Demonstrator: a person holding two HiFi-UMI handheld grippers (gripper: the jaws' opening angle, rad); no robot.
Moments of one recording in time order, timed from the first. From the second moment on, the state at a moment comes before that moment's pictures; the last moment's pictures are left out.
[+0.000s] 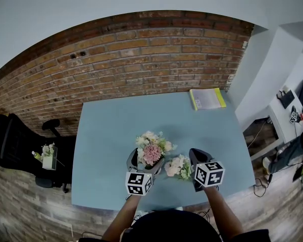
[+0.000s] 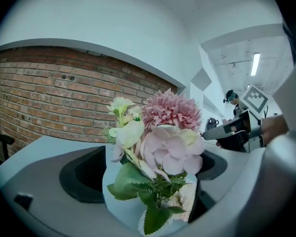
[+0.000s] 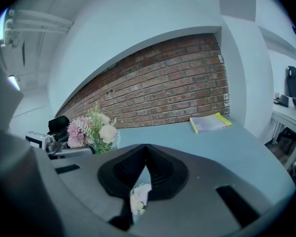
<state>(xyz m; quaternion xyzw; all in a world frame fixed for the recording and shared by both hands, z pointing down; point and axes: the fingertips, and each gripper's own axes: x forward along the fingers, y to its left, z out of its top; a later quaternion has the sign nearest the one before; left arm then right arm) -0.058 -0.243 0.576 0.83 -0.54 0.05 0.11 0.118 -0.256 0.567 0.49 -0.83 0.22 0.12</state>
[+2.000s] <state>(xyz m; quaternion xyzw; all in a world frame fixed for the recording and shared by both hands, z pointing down) -0.047 -0.171 0.531 0.78 -0.61 0.02 0.09 0.141 -0.217 0.557 0.42 -0.88 0.20 0.12</state>
